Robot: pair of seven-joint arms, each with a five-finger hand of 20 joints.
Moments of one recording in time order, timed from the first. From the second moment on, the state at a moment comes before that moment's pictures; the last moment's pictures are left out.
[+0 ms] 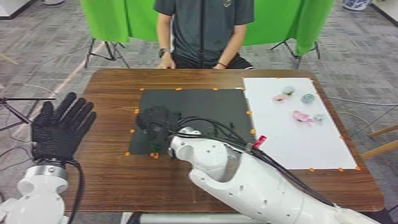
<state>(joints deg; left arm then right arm) 123.9 -53.7 -98.4 -122.6 3.5 15.4 19.1 -60.9 -75.1 28.0 -90.4 -144.9 -3.3 12.1</state>
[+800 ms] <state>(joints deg) 125.1 -55.5 -98.4 -122.4 2.1 15.9 17.6 -67.3 -75.1 33.6 -92.1 -140.1 -8.1 16.6</state>
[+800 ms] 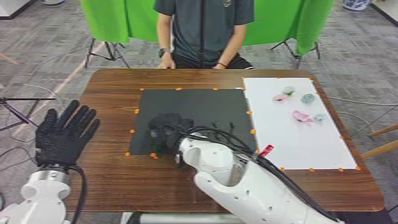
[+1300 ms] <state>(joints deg) 125.2 -56.1 -98.7 -122.3 2.5 15.8 16.3 -70.1 -75.9 39.0 -98.0 -134.8 -6.3 14.0</state>
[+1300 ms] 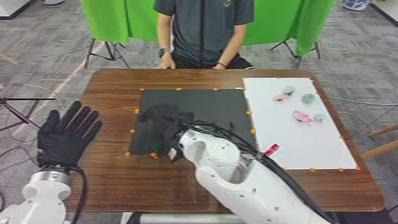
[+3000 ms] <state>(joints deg) 131.5 -57.6 -105.8 -125.7 3.5 13.3 20.0 -115.2 -60.1 100.6 -117.7 -84.8 8.0 -1.3</state>
